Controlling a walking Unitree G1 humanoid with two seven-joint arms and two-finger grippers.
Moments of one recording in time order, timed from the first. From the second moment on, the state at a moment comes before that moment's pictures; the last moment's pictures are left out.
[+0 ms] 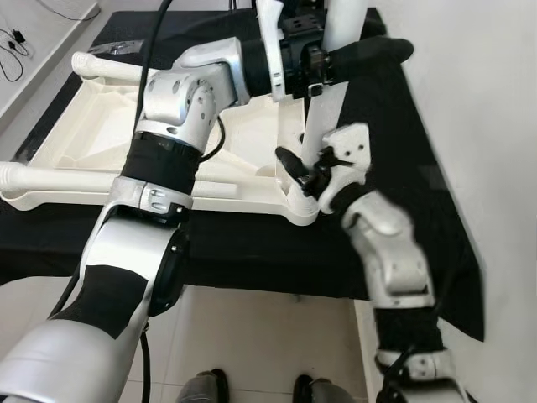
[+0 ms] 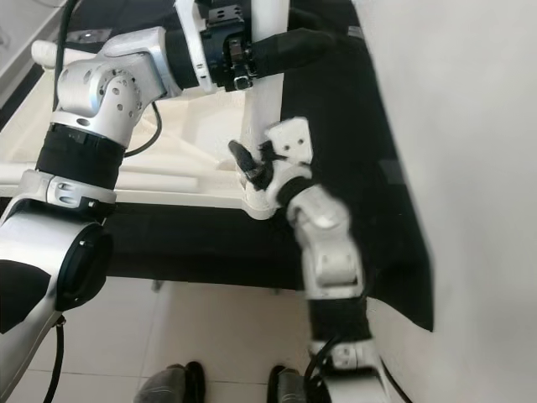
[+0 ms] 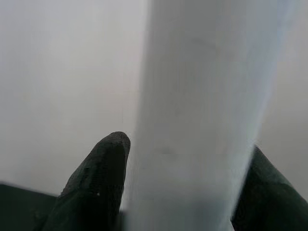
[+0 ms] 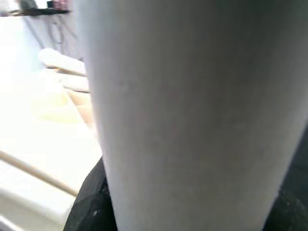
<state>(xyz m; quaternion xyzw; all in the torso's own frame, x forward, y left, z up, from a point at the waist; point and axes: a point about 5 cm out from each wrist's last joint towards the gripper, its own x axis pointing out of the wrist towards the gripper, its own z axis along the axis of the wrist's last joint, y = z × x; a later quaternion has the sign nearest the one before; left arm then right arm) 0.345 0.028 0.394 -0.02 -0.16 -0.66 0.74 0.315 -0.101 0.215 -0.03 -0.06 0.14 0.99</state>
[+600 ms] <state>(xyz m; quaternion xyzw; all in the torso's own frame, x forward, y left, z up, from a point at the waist) 0.347 0.027 0.390 0.01 -0.16 -0.65 0.75 0.317 -0.087 0.217 -0.04 -0.06 0.11 0.99</state>
